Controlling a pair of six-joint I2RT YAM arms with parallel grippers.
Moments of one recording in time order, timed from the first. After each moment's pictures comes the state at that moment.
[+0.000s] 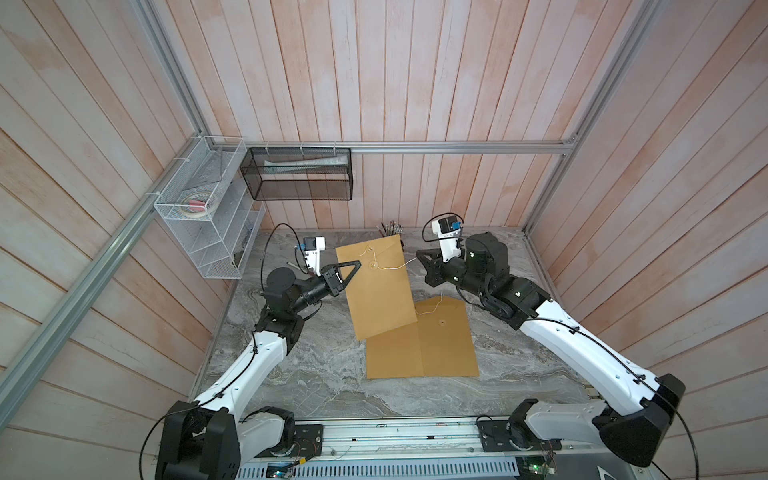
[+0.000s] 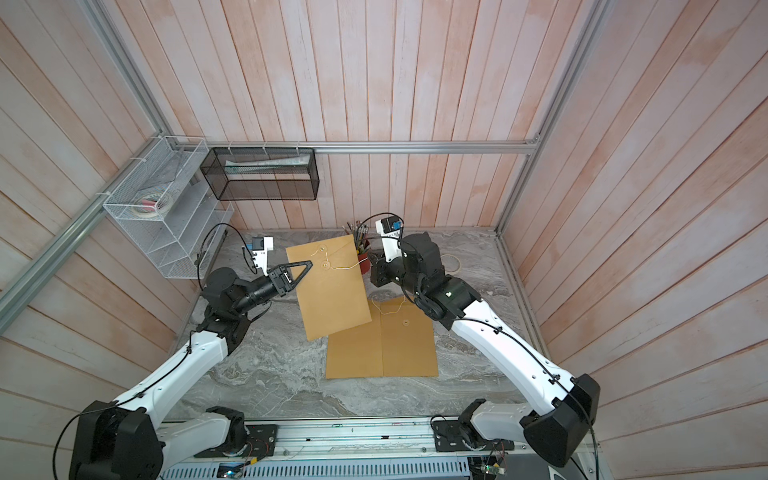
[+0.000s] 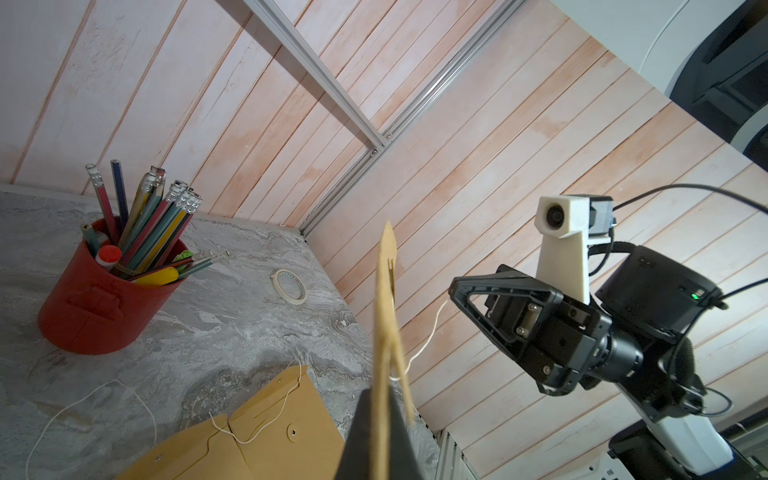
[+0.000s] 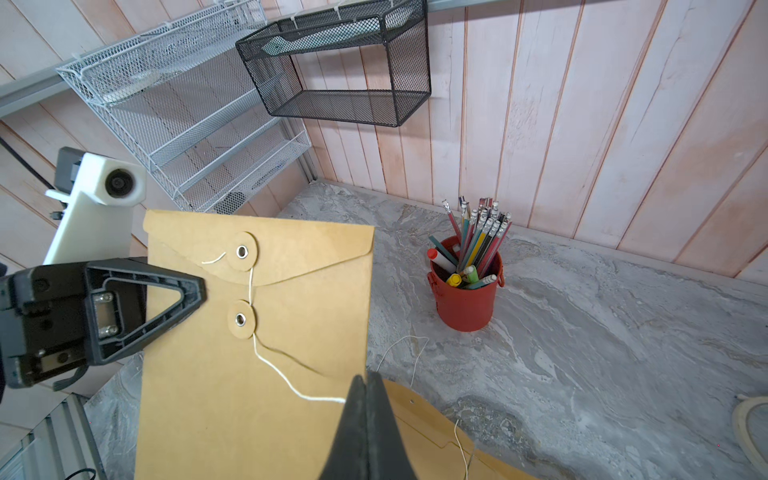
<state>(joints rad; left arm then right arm) -0.22 1.16 0.72 0.54 0.77 -0.83 0.70 1.28 1.31 -0.32 -0.05 0.25</state>
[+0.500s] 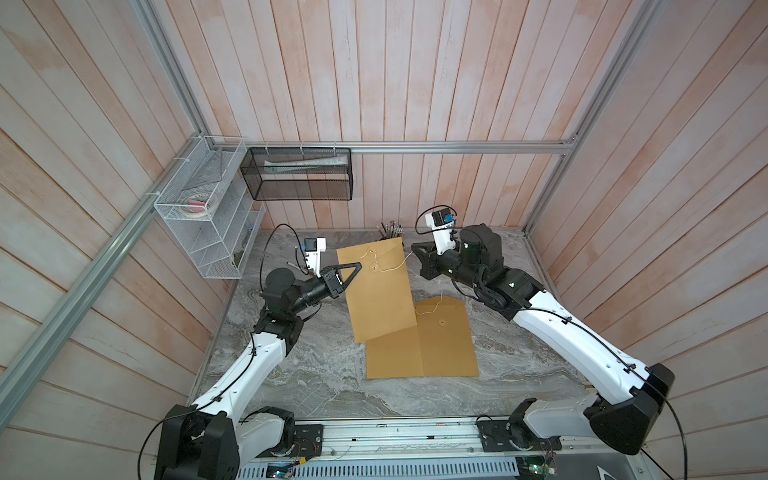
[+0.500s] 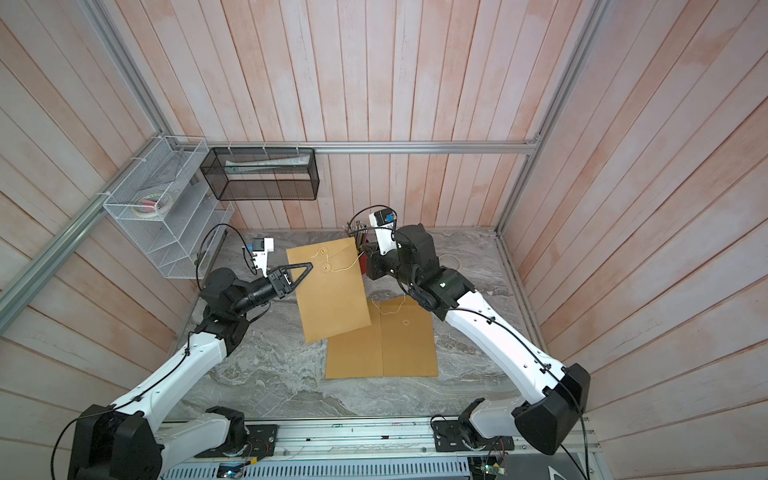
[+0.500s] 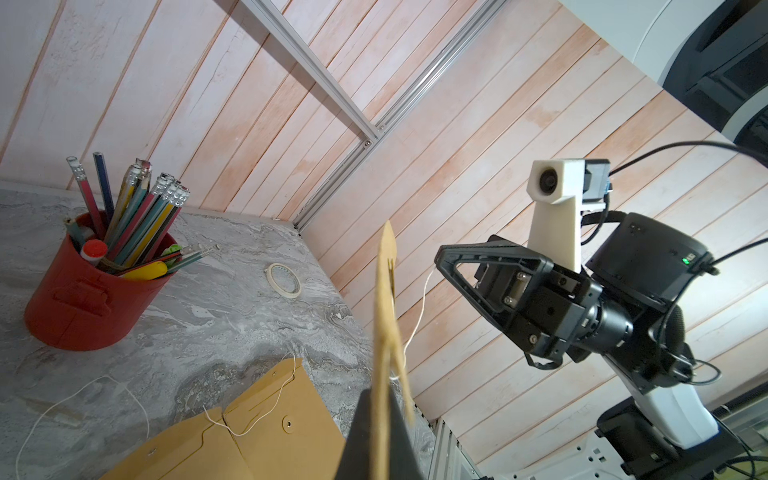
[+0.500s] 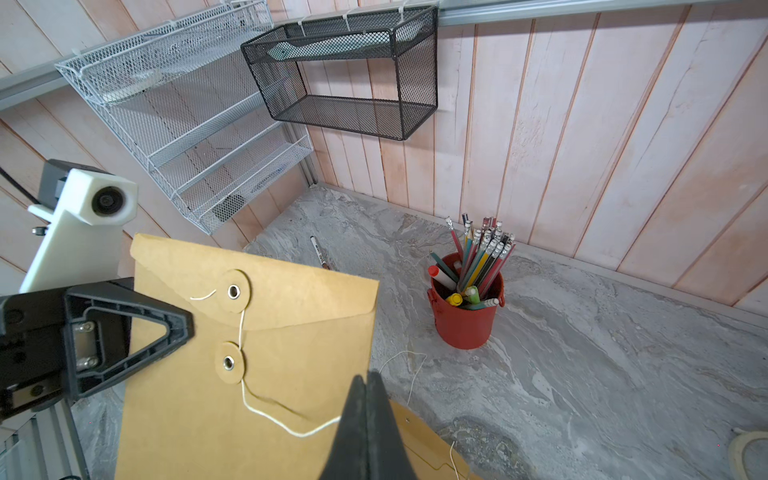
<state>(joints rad) -0.23 1.15 0.72 0.53 0.79 -0.83 0.70 1.36 1.40 -0.34 -0.05 0.21</state>
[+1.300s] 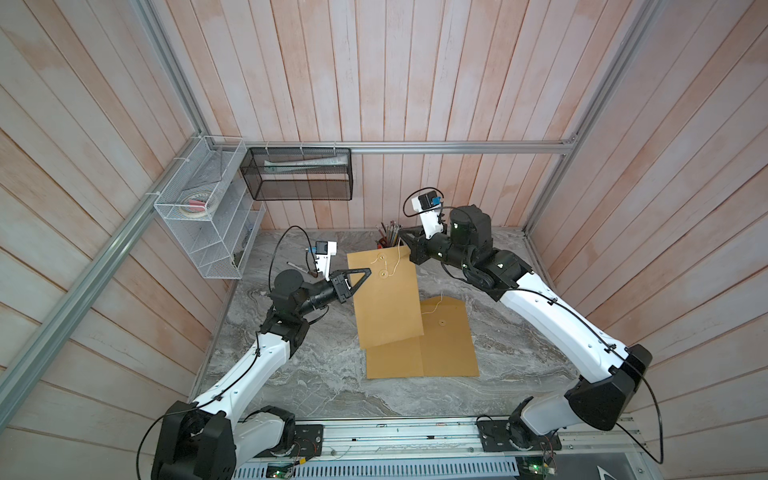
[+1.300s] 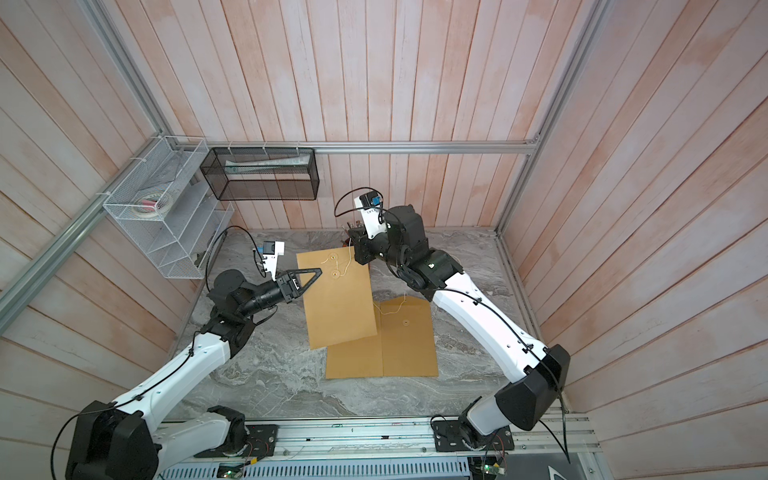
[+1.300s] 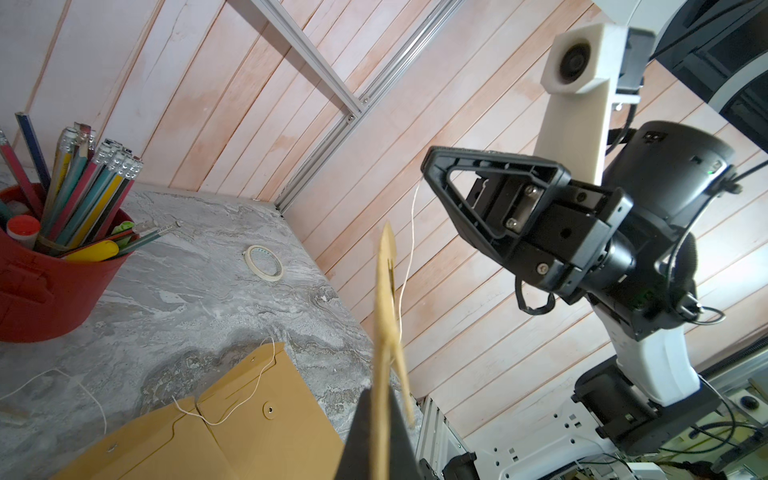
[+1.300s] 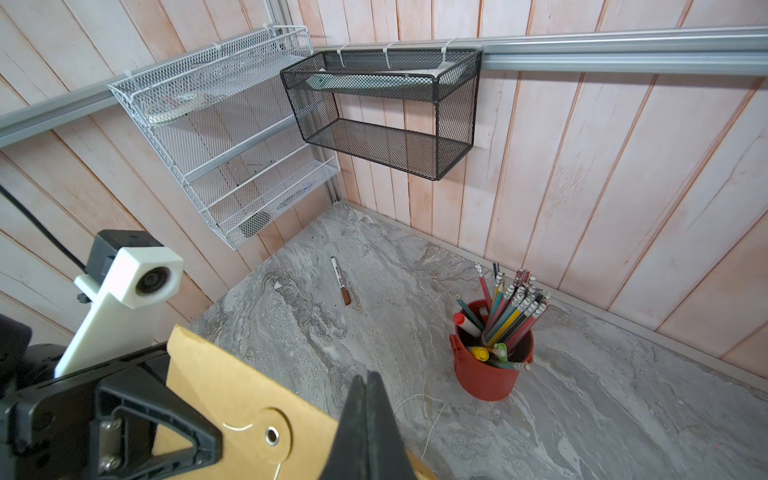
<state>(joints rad) -0.30 1.16 0.72 0.52 0.78 -0.82 0.71 1.50 1.61 -0.37 -0.14 0.16</state>
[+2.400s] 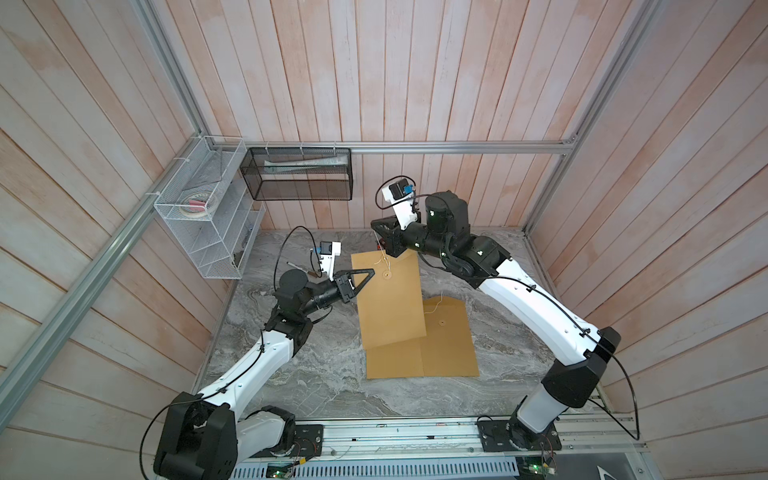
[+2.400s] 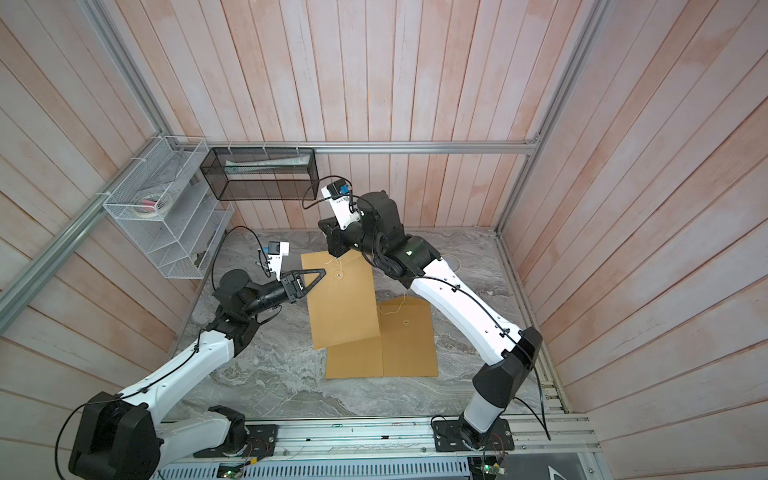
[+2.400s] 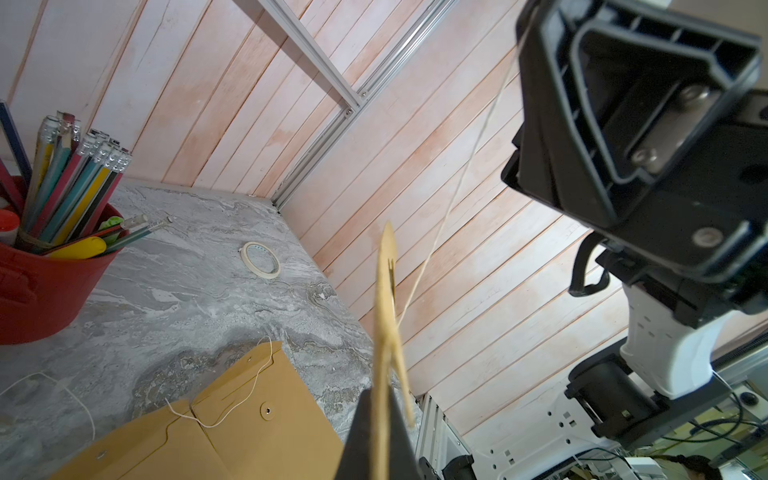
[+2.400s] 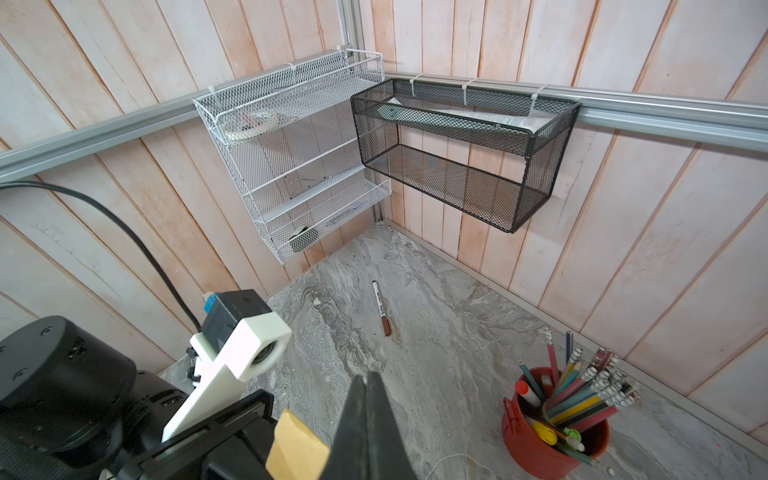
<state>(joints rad) -0.32 1.19 0.72 0.56 0.78 -0.82 0.81 1.68 1.90 -0.44 -0.17 0.12</state>
